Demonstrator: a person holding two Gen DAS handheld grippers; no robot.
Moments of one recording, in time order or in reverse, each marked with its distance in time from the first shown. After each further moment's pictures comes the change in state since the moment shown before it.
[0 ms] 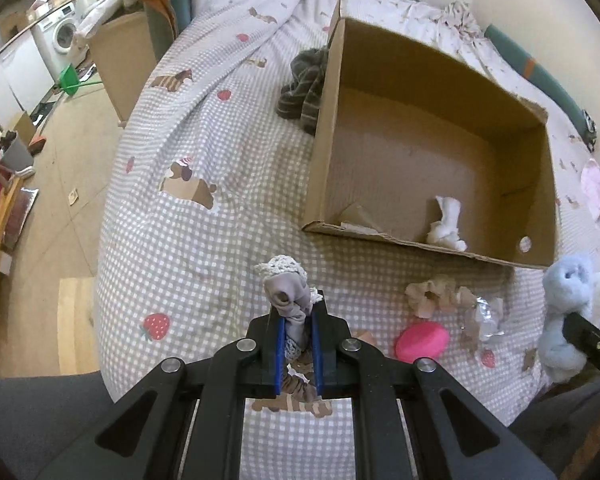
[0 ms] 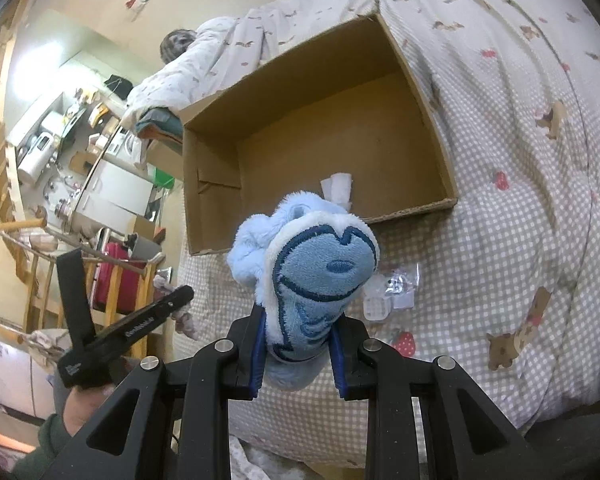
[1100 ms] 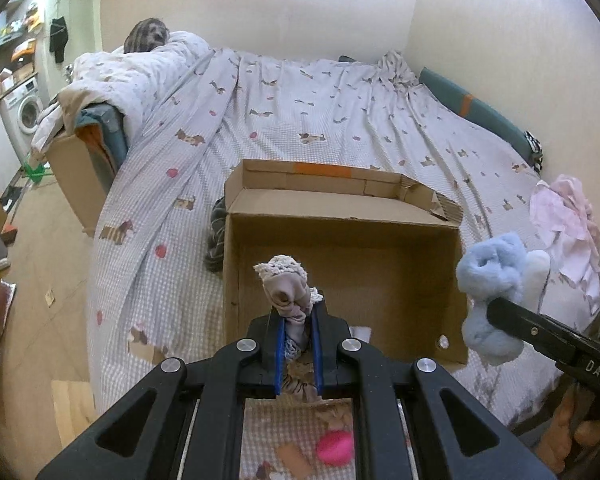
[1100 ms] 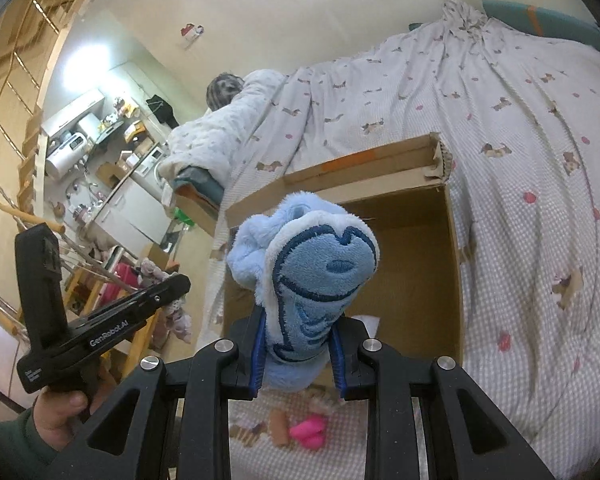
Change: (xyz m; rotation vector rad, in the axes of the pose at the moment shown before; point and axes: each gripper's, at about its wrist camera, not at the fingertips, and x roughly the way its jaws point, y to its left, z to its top) left arm -0.065 -0.077 0.110 0.166 -0.246 -0.110; right arm -0.034 0.031 0.095 -0.156 -0.203 0.036
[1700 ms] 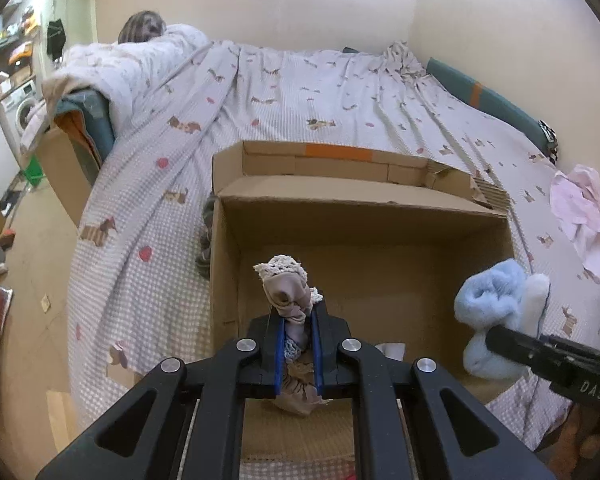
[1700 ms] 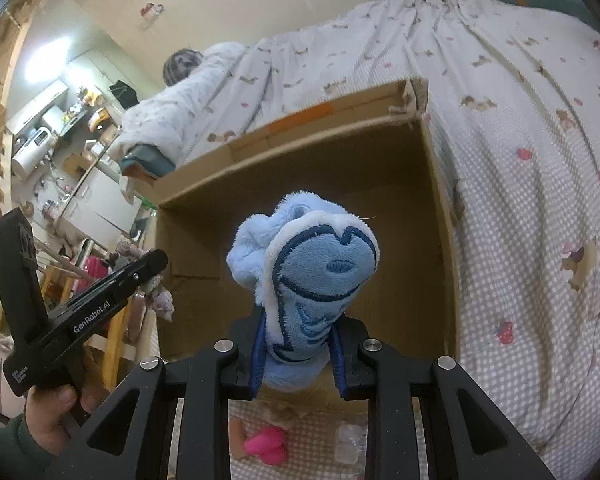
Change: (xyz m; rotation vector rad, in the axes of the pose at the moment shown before) left arm 0.081 0.013 -0.008 0.003 0.007 0.018; right arm 0.063 -0.041 -0.011 0.059 0.097 -0.101
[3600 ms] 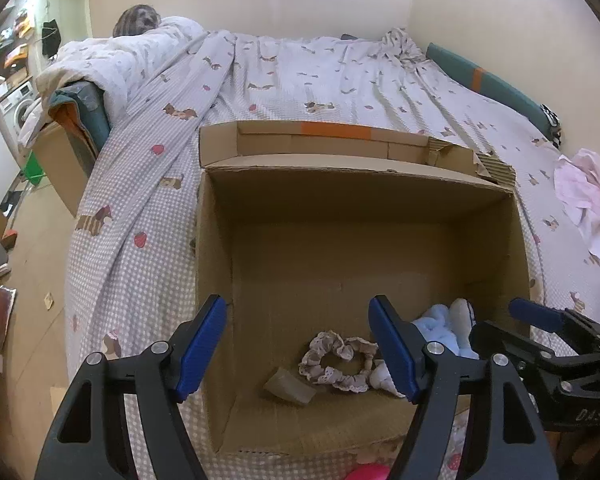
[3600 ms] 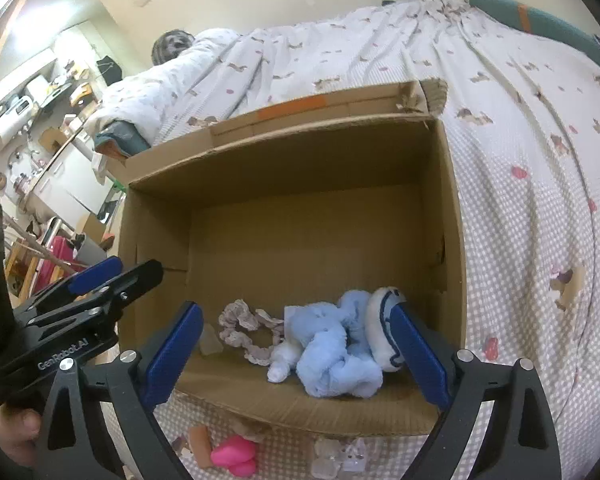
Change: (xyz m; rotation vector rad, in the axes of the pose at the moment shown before) left arm 0.009 -0.007 -0.012 0.025 0.037 0.014; right arm 0.017 0.017 0.000 -0.099 -0.007 -0.136
